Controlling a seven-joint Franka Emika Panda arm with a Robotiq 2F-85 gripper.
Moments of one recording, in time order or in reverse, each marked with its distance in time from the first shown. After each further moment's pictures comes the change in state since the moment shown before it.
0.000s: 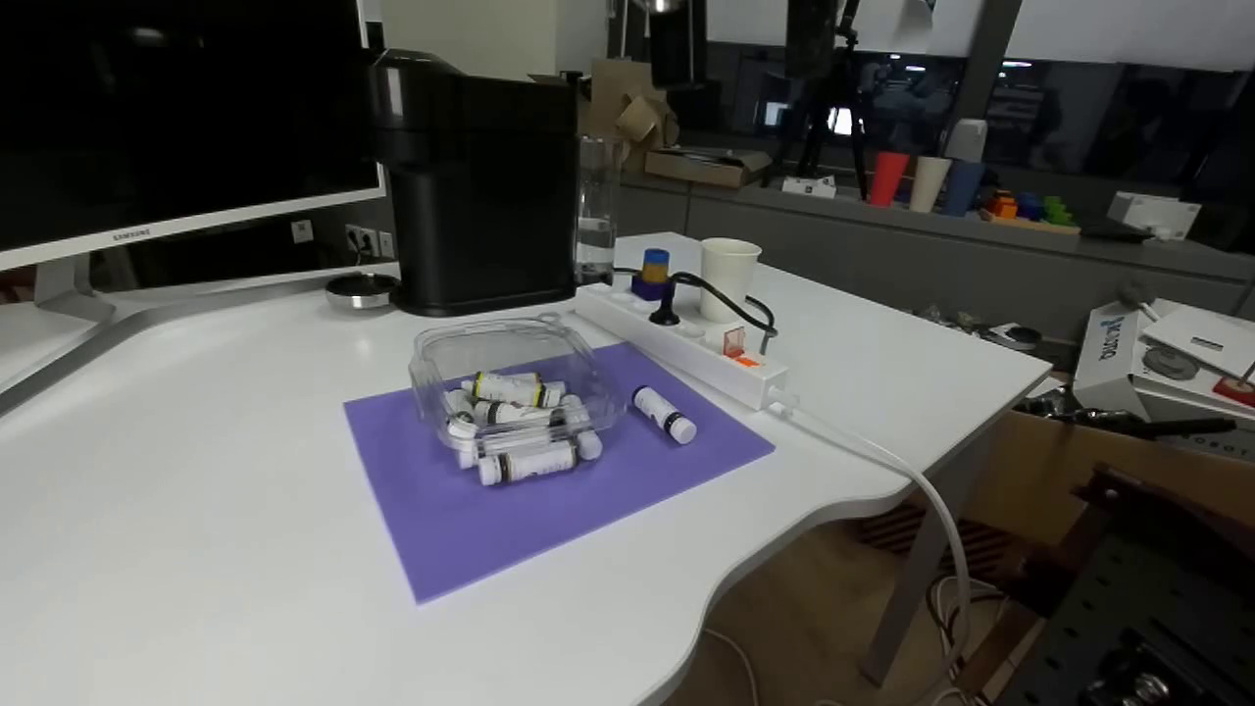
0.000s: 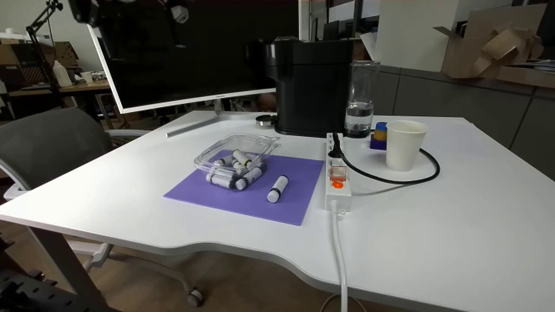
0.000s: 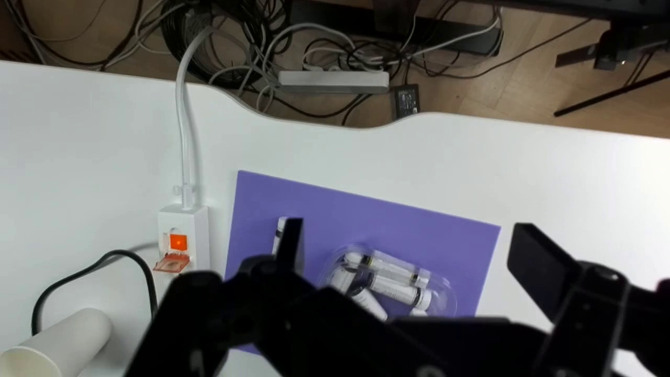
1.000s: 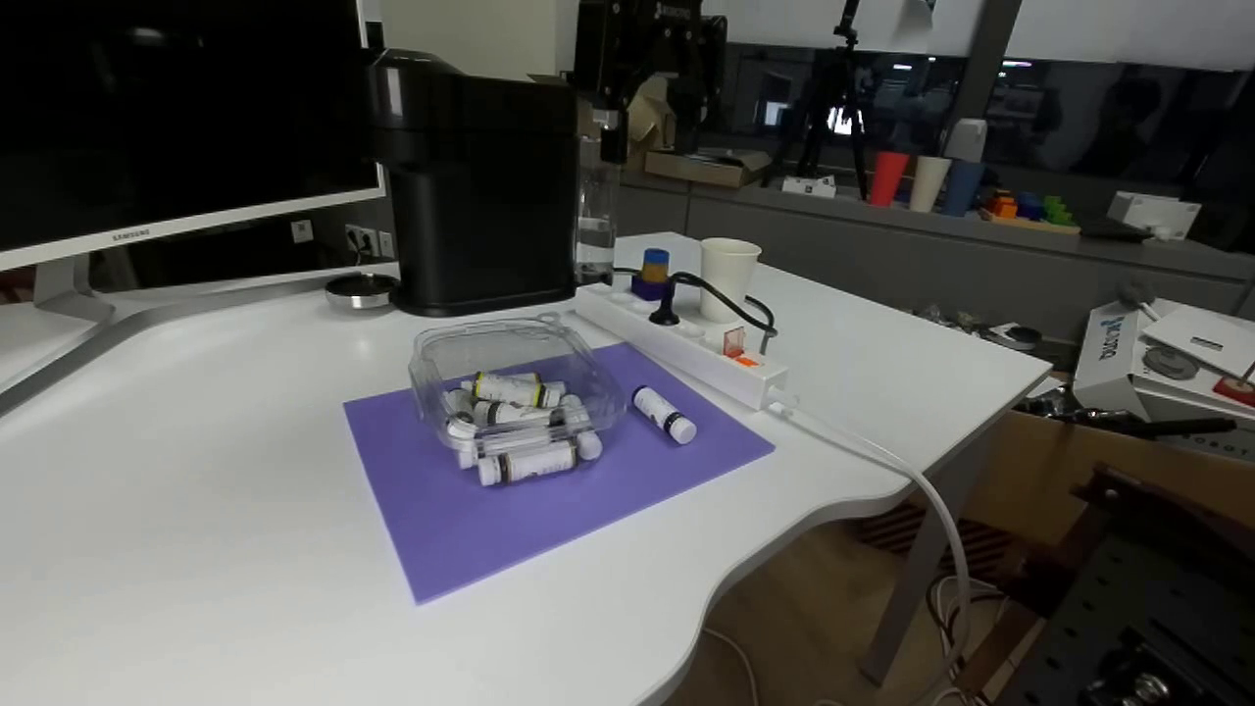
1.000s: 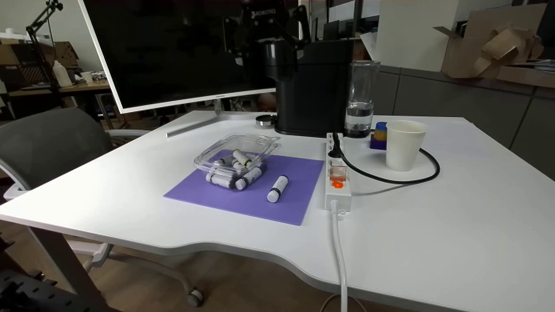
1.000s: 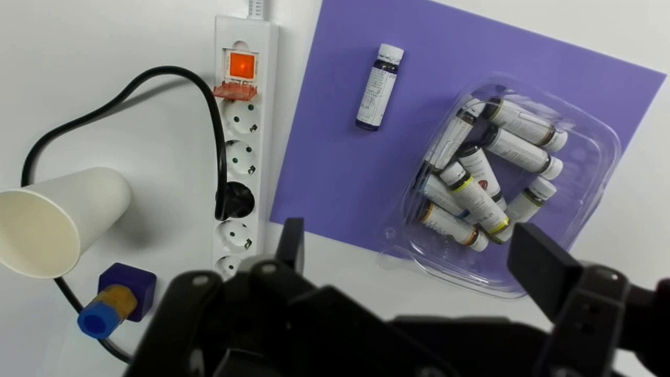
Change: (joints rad) arm -0.092 0.603 -0.159 0.413 0.016 0.304 -0.323
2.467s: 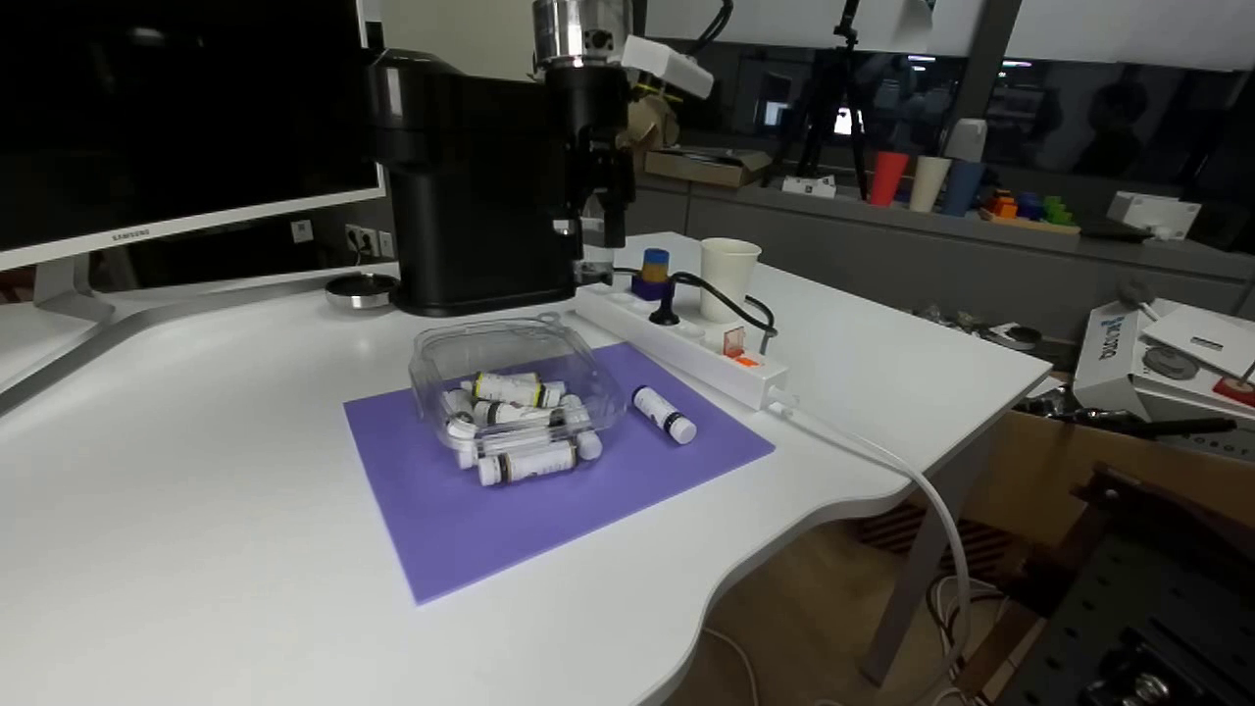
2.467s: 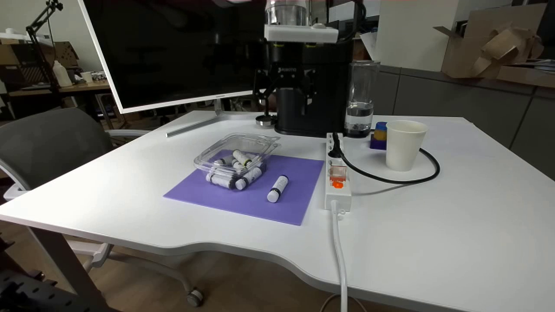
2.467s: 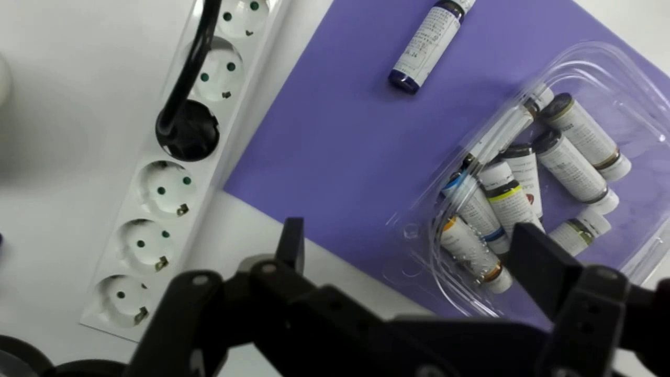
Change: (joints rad) arm -0.069 0.490 0.087 0.471 0.029 -0.187 -0.304
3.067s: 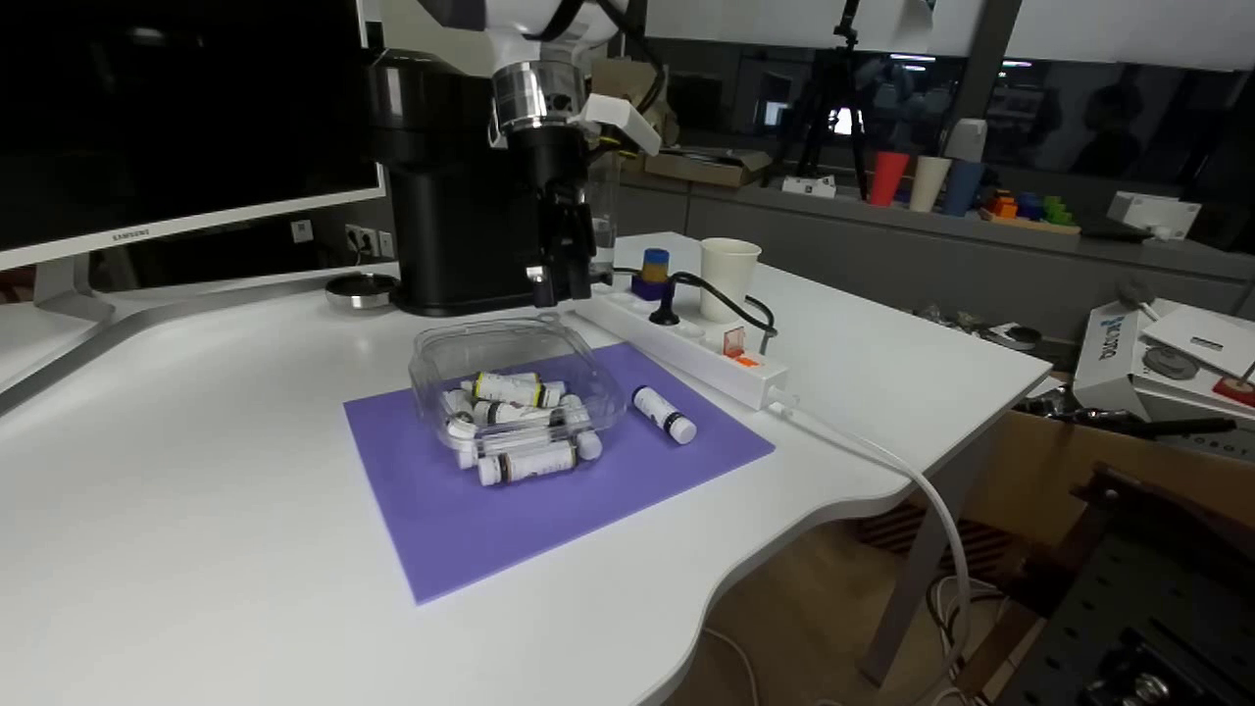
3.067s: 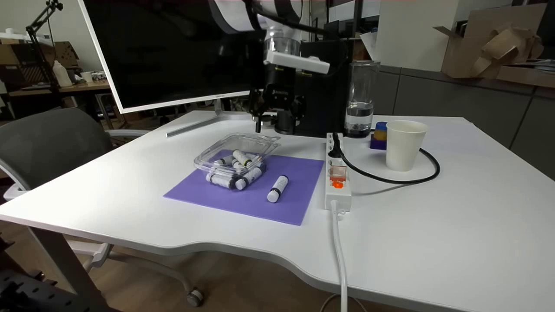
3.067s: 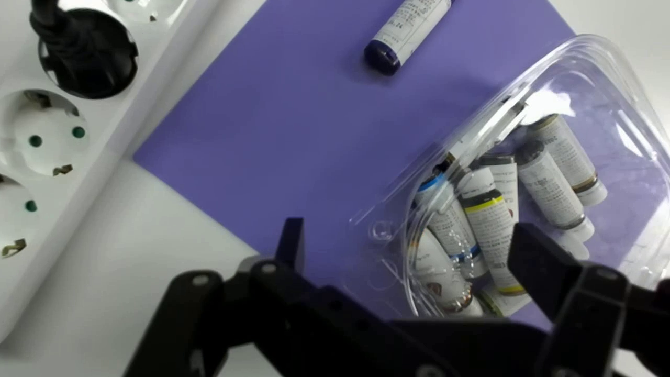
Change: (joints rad) arm 0.001 0.218 0.049 0.239 -0.001 -0.196 -0.114
